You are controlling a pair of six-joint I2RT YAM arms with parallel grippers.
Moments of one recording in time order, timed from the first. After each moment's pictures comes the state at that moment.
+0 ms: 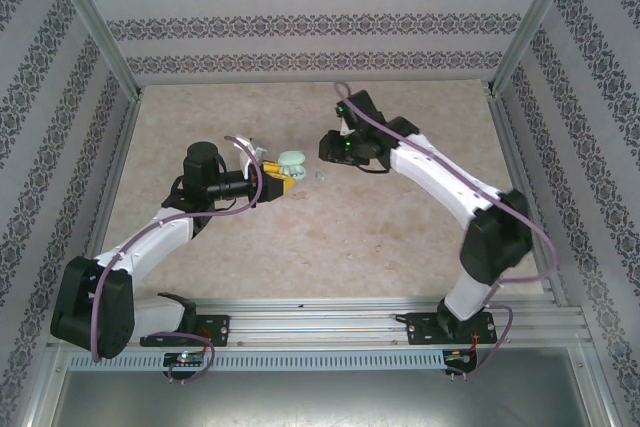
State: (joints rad) left arm -0.27 1.24 0.68 0.27 0.92 -0.16; right arm 0.57 1.75 1.54 -0.73 -0.15 0.60
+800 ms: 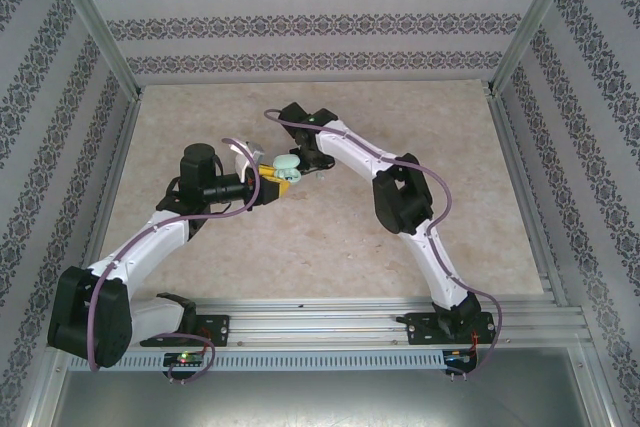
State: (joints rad) left arm -0.25 1.20 0.68 0.14 0.89 -0.08; right arm 0.66 2.43 2.20 -1.11 0.10 0.38
